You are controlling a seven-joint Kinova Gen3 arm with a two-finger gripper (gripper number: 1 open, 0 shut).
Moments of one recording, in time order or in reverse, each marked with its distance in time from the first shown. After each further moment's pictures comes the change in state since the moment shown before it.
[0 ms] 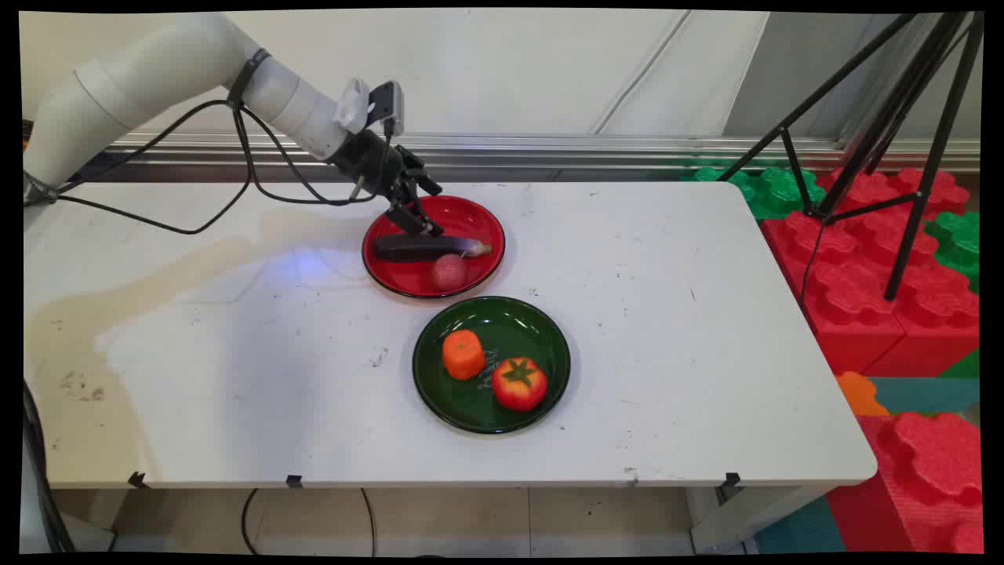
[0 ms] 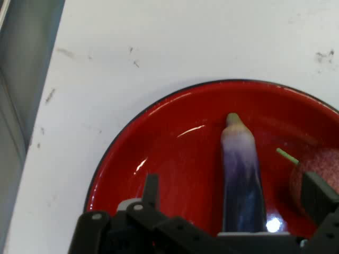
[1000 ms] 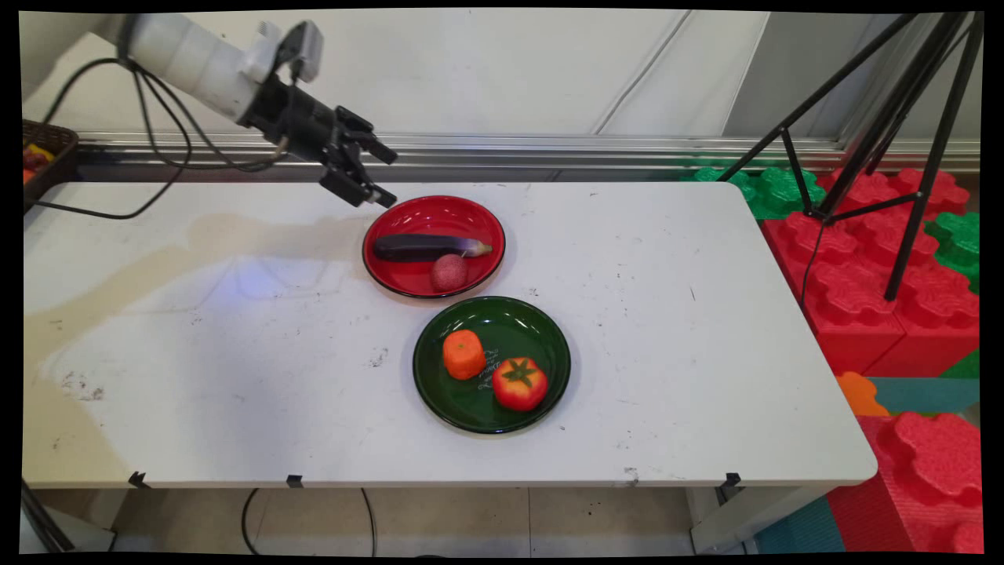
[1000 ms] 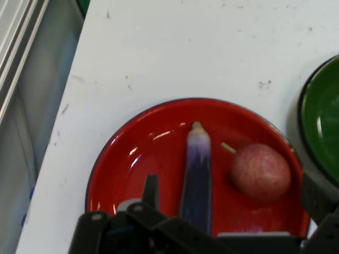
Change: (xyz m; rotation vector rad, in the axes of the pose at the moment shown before) arm -0.013 0.021 -0.111 -0.006 0.101 -0.021
